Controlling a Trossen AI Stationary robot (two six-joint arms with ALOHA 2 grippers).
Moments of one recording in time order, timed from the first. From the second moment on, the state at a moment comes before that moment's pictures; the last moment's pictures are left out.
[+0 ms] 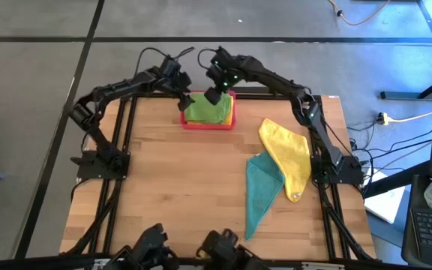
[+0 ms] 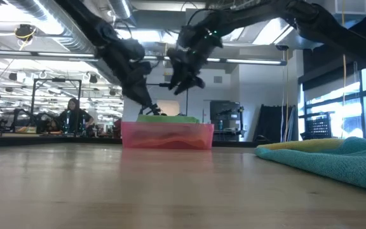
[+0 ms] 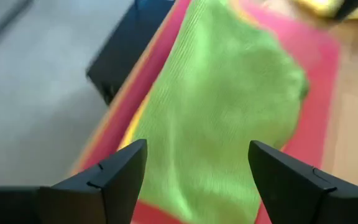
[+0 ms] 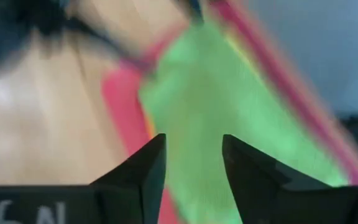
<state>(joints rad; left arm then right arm) 0.88 1.65 1.19 -0.44 0.34 0.31 -0.57 2.33 2.35 -1.01 -0.29 0.09</state>
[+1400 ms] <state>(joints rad) 0.18 0.91 0.77 -0.38 -0.43 -0.72 -0.56 1.94 2.32 -1.44 -0.30 -0.01</state>
